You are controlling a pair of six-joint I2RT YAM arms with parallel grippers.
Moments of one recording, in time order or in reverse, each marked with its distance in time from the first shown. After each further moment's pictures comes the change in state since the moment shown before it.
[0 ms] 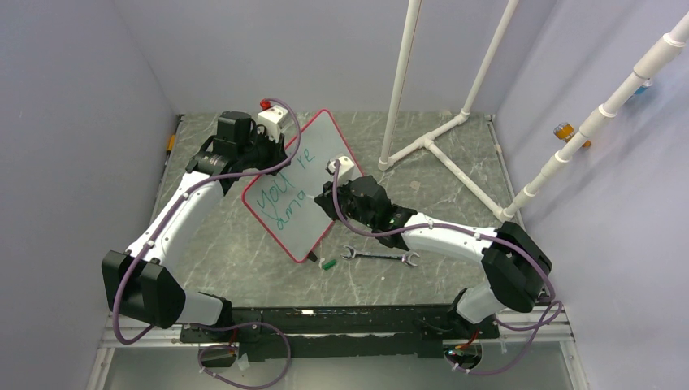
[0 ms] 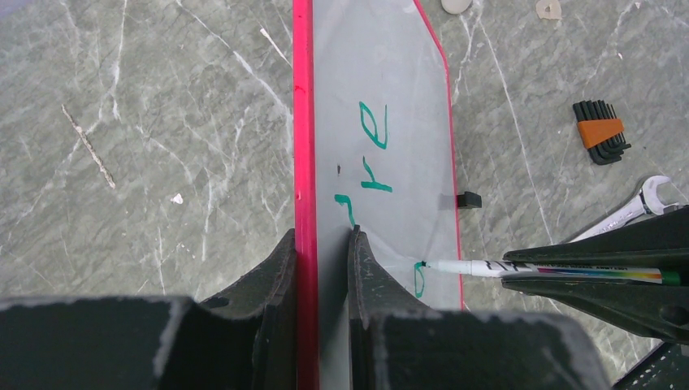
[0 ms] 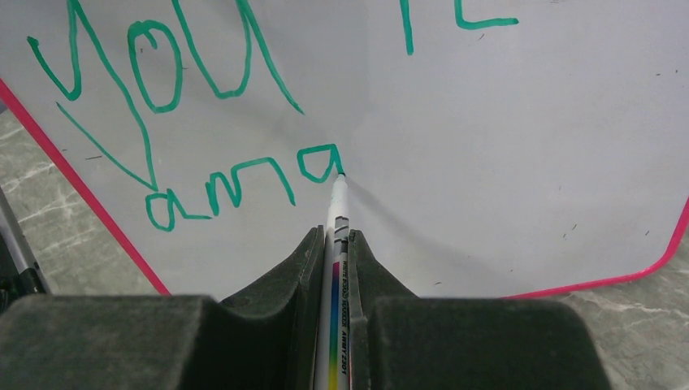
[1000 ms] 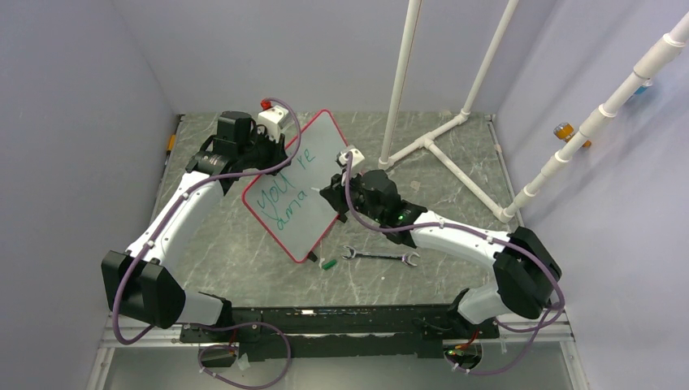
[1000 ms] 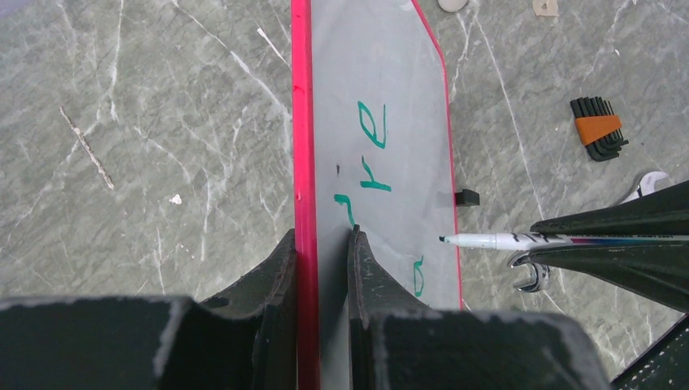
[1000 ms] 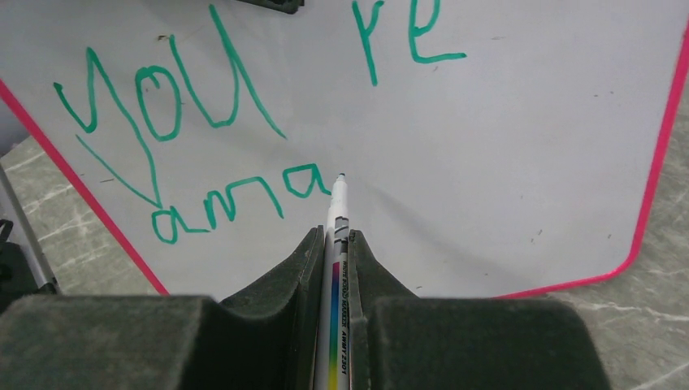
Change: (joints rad) left arm -0.001 0.000 0.005 -0.008 0.006 0.006; right arm -0.050 -0.064 0.000 -0.027 -0.029 0.016
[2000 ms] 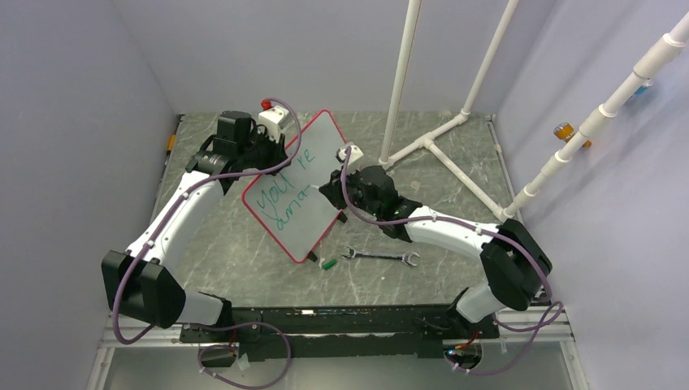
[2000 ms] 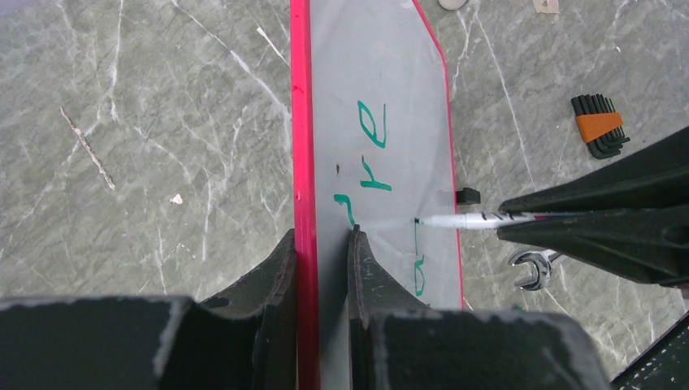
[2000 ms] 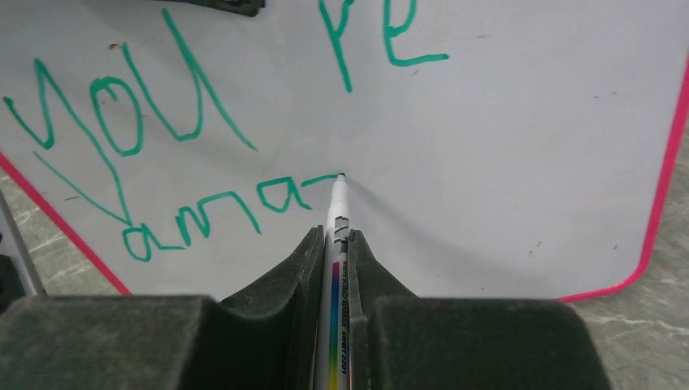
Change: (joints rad) left arm 0.000 0.002 0.003 -0.006 0.002 0.007; right arm -0.037 0.074 0.018 0.053 -0.052 0.022
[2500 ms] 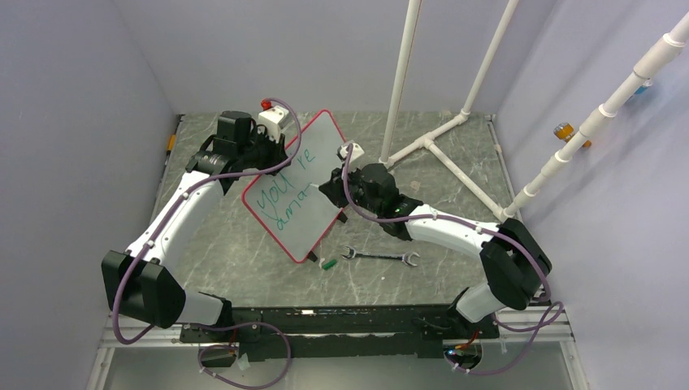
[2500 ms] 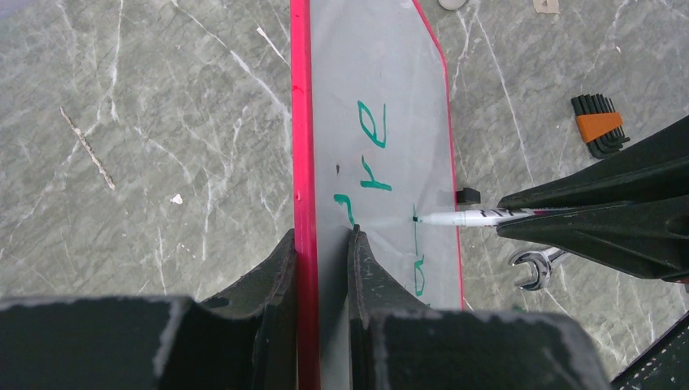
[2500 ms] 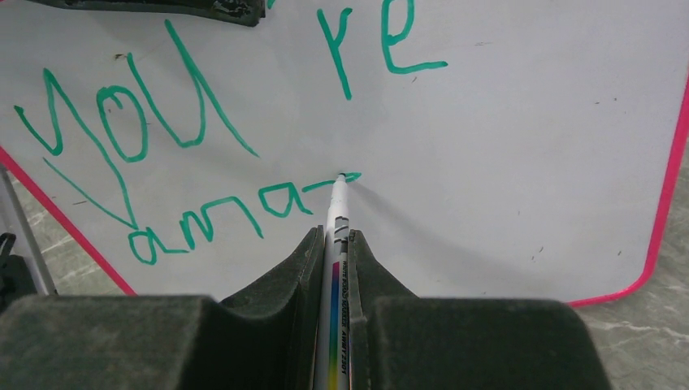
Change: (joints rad) left arm 0.000 0.000 0.000 0.000 0.000 0.000; right arm -0.022 0.006 0.010 0.000 -0.025 0.009
